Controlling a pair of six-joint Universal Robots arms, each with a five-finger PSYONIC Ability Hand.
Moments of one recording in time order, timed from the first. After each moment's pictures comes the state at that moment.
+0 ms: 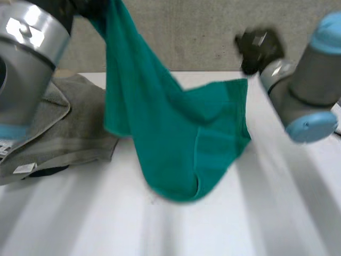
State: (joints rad) left arm 4.29 -1.72 -1.25 3.54 -1.34 3.65; right arm 1.98 -0.99 0.94 -0.07 1.53 2.74; left_hand 1.14 1.20 1.19 1.20 0.96; right_hand 0.68 1.17 1.18 1.19 0.99
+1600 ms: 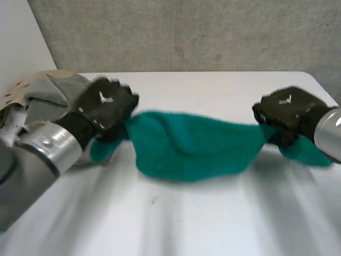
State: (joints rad) left arm 4.32 -1.64 -1.70 3.24 -1.22 3.65; right arm 1.82 -1.46 1.45 0.45 1.28 2.51; left_hand 1.14 1.20 1.19 1.20 0.96; right_hand 0.98 1.17 1.19 1.19 0.98
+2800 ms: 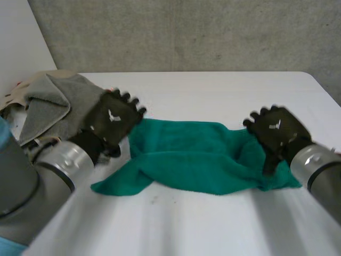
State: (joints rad) left arm 4.26 -1.65 -1.77 3.33 -1.35 3.81; right arm 1.88 -1.46 1.76 0.00 1.41 2.51; left_hand 0.36 0.35 0.35 0.35 0.17; right_hand 0.21 0.24 0.23 0.24 0.07
